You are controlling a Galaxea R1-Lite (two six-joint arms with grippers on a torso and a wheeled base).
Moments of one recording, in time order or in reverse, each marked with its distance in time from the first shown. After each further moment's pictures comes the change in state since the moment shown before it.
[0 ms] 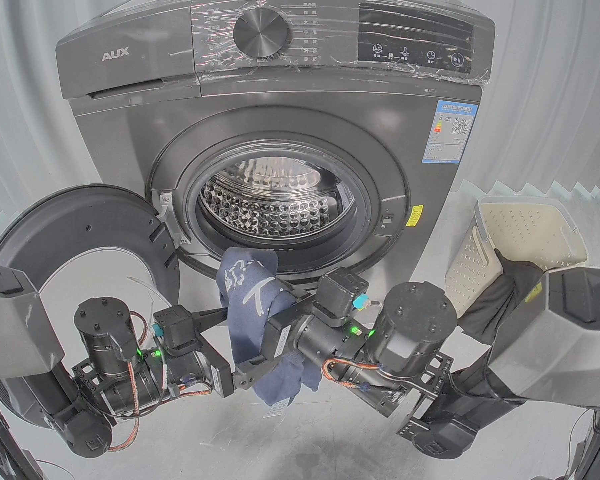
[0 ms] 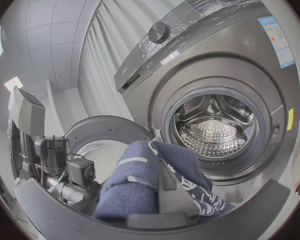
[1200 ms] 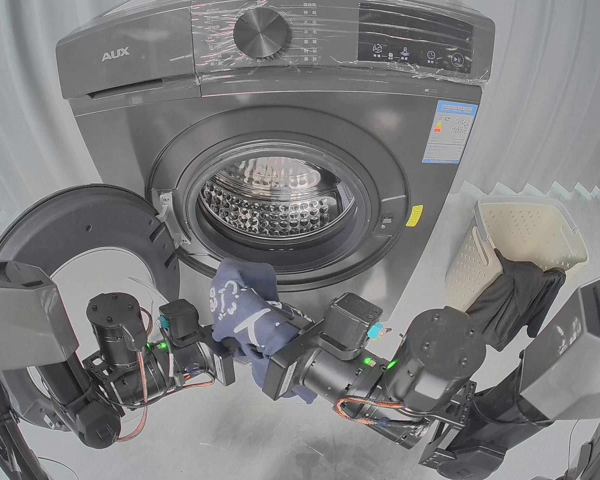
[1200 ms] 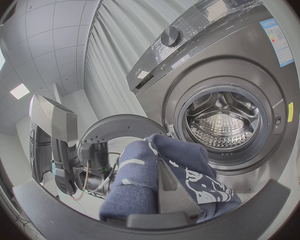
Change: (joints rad) left arm 0.040 0.068 -0.053 0.003 0.010 -0.025; right arm 0.081 -0.088 0.131 -0.019 -0.001 0.043
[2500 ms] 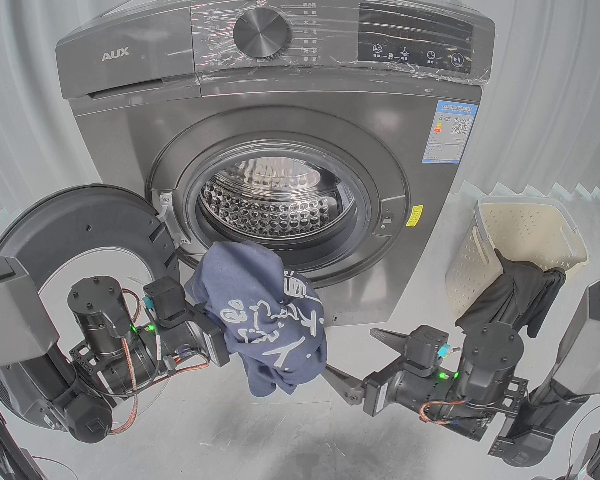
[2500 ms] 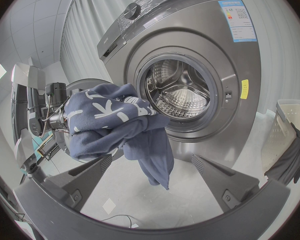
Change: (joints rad) left arm 0.004 -0.076 -0.030 -0.004 0.007 -0.056; right arm -0.180 -0.067 0.369 0.014 0.008 -0.040
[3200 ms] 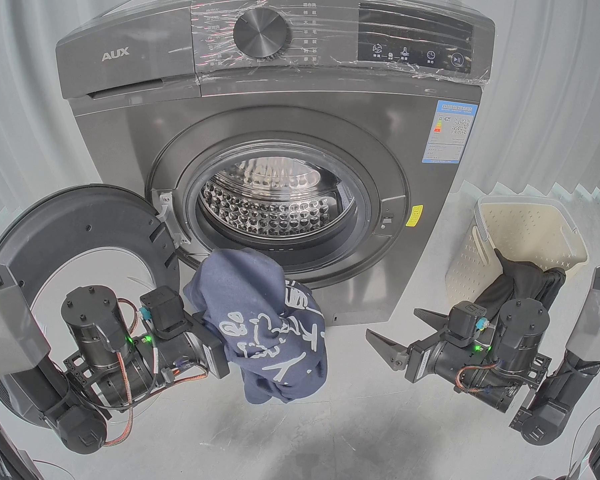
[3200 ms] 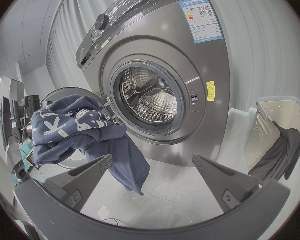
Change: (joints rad) left arm -0.043 -0.045 0.056 0.003 0.060 0.021; right arm -0.204 -0.016 0.076 -0.064 0.066 0.005
